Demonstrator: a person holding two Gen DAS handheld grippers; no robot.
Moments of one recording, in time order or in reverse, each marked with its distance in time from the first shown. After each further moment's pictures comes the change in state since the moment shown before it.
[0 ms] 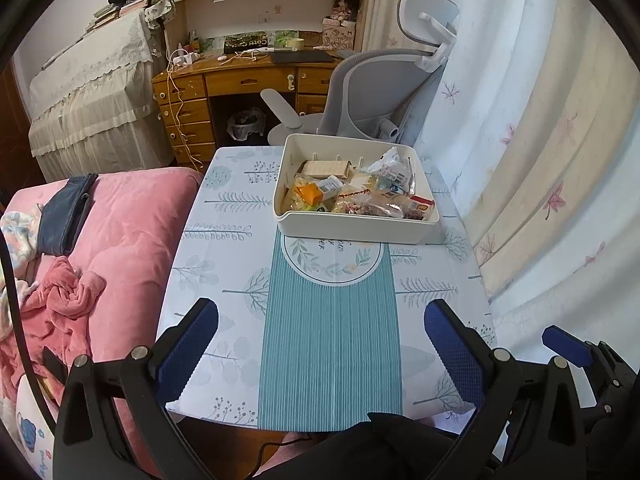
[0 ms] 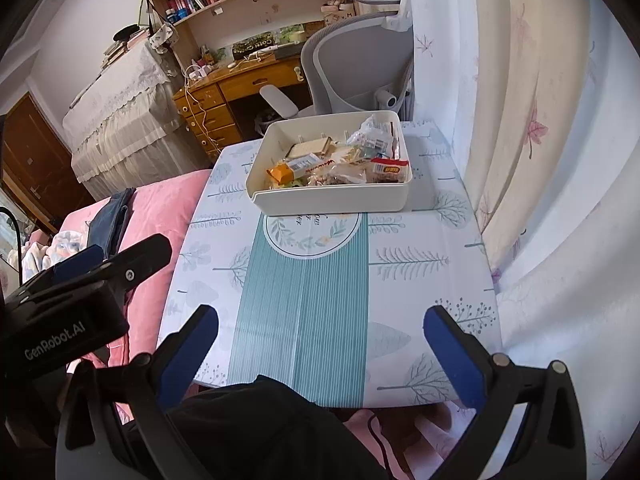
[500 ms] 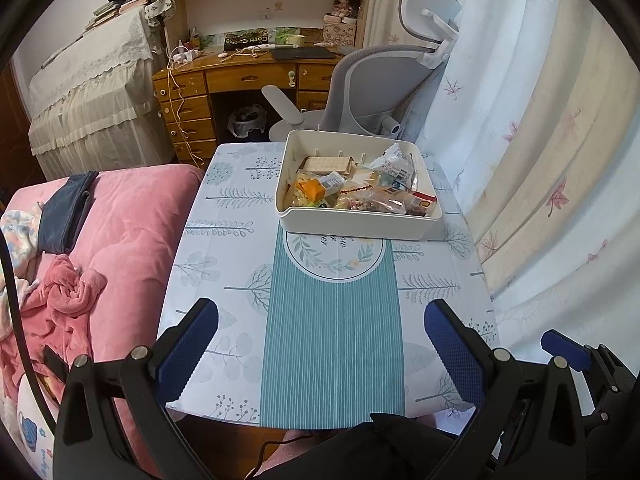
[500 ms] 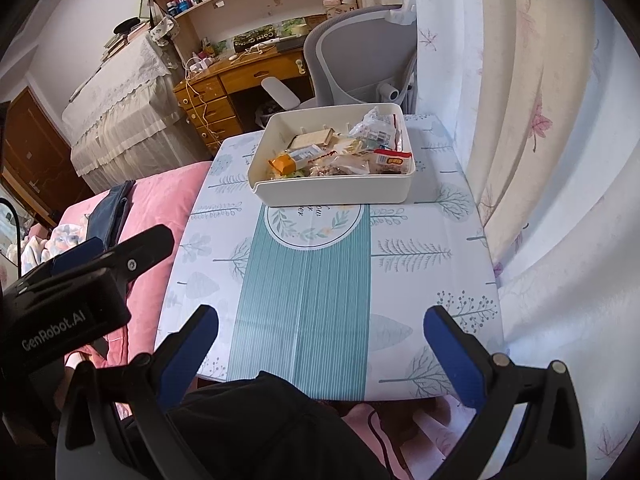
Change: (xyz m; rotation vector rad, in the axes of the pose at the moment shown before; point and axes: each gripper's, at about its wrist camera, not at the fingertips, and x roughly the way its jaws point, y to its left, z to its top) left arm 0.001 0.008 -0.009 0.004 0.012 -0.001; right arm 0.003 0.003 -0.005 -0.010 0.022 -0.001
